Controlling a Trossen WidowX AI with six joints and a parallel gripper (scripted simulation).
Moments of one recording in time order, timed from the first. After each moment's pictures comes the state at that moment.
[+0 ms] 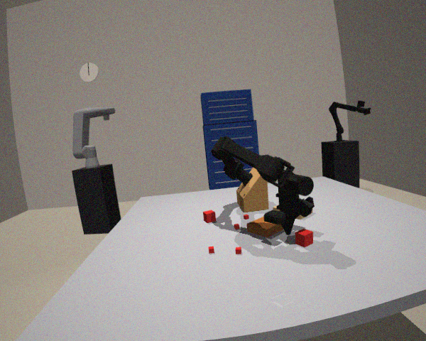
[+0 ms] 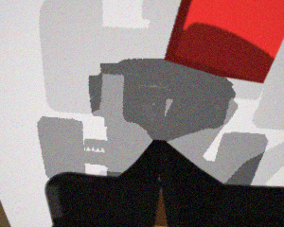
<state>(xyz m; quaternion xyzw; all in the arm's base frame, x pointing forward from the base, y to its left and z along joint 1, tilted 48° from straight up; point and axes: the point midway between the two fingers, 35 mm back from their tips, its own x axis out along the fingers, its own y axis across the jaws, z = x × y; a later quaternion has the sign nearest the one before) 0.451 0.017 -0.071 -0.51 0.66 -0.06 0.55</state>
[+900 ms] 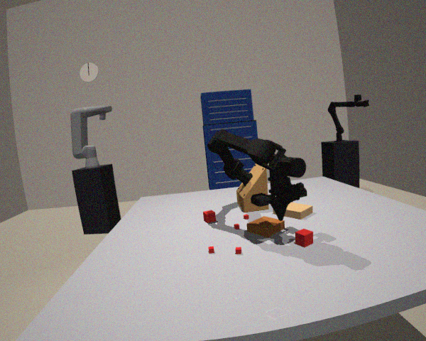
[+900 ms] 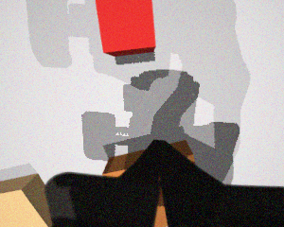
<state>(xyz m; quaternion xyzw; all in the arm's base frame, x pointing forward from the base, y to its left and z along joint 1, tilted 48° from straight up) 0.444 0.041 -0.016 -0.40 0.64 -0.17 0.64</state>
